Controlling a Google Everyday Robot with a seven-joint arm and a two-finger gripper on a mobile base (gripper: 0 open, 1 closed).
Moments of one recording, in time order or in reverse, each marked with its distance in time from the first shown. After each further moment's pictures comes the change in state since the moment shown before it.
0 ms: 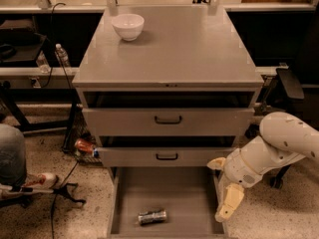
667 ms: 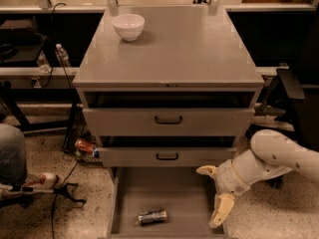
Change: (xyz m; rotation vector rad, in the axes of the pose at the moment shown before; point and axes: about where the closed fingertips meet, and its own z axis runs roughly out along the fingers) arm 0.020 -0.019 0.056 -0.013 -0.086 -0.153
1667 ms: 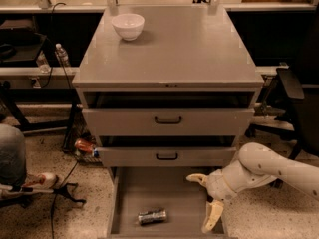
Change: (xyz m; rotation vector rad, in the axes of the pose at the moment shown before) arm 0.026 -0.015 0.063 -0.033 -0.086 -0.110
